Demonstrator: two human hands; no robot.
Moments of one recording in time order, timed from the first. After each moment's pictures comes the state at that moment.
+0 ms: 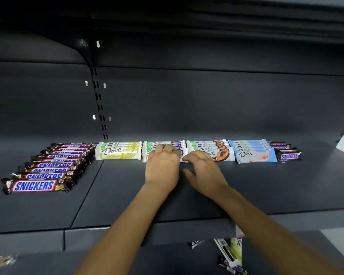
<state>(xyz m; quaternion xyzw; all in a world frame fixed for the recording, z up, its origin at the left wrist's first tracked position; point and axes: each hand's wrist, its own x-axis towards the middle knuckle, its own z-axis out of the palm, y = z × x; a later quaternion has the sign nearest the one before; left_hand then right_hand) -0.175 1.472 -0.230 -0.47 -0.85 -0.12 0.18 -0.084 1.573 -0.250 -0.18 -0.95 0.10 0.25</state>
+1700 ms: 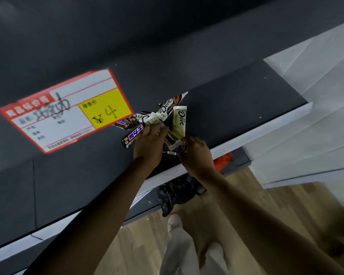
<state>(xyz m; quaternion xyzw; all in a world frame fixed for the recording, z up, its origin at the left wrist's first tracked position) -0.041 1.592 -0.572 -0.62 -0.79 0.02 -0.06 0.105 1.633 -0.579 -0.48 -0.81 0.30 0.12</state>
